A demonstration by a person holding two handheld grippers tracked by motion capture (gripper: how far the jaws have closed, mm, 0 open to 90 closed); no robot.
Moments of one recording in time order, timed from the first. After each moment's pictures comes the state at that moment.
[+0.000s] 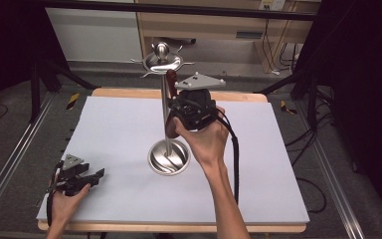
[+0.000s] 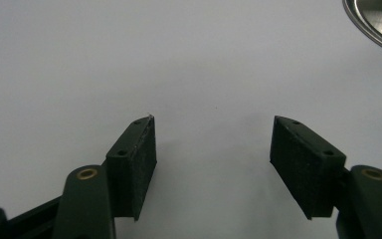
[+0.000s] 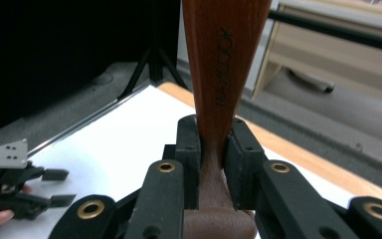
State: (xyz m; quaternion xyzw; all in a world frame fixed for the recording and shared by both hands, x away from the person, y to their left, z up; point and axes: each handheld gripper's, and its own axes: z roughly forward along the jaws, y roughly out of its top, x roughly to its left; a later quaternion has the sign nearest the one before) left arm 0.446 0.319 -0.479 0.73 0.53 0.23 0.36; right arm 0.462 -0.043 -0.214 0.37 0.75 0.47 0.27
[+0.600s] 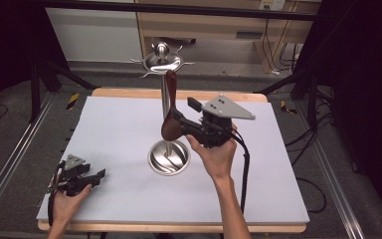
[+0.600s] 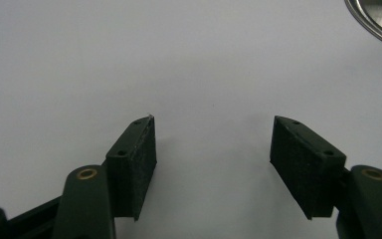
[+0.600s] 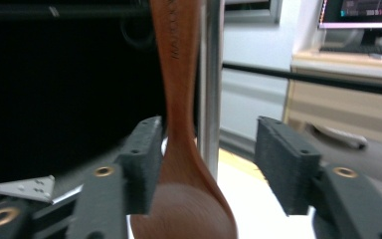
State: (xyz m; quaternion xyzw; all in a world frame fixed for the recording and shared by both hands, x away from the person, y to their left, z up) left arm 0.447 0.316 -0.481 0.74 0.53 0.23 0.35; right arm 0.449 -0.085 -0.259 0.32 0.67 0.61 0.26
